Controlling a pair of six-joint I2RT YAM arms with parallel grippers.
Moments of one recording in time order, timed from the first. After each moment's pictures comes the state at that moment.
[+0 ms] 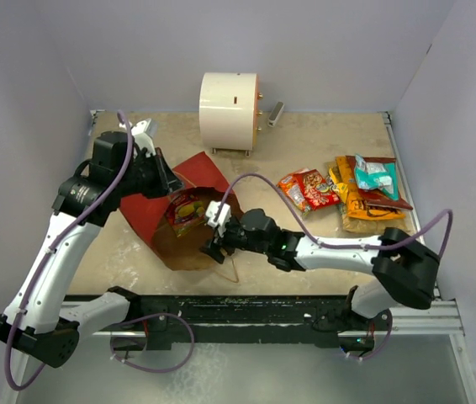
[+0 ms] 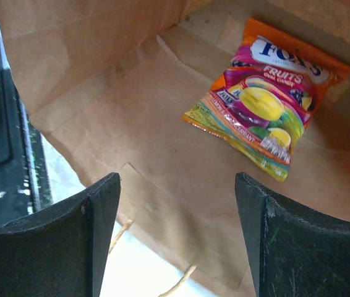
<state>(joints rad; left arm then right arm) -0.37 1.08 1.38 -0.91 0.23 -0.55 1.09 1.47 0.76 0.40 -0.10 -0.05</state>
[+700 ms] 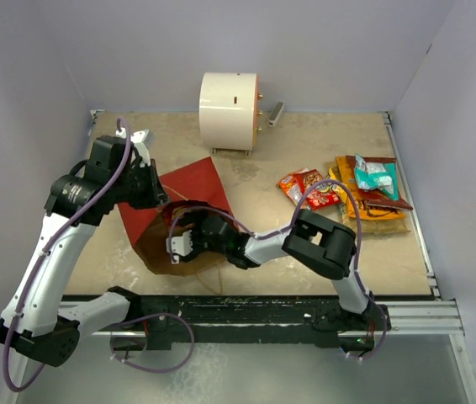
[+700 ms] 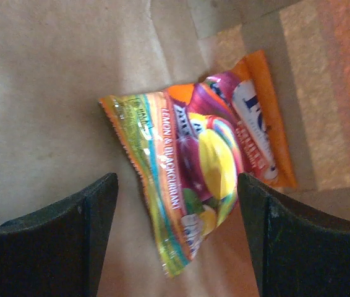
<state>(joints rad) -0.37 1.08 1.44 -1.15 0.13 -0.46 1.13 2.03 1.00 0.65 0.02 -0.86</state>
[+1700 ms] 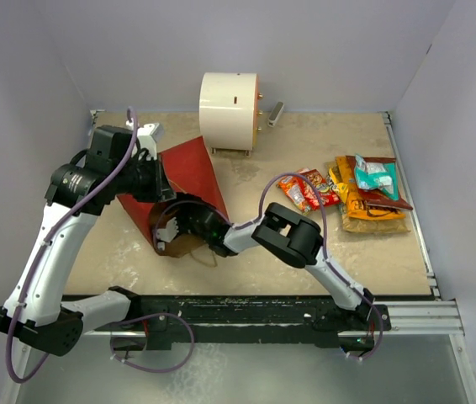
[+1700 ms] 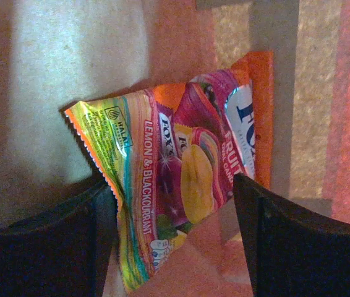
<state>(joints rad) -0.37 1.15 1.55 -1.19 0.25 -0.36 1.08 2.36 1.33 0.83 0.17 -1.30</state>
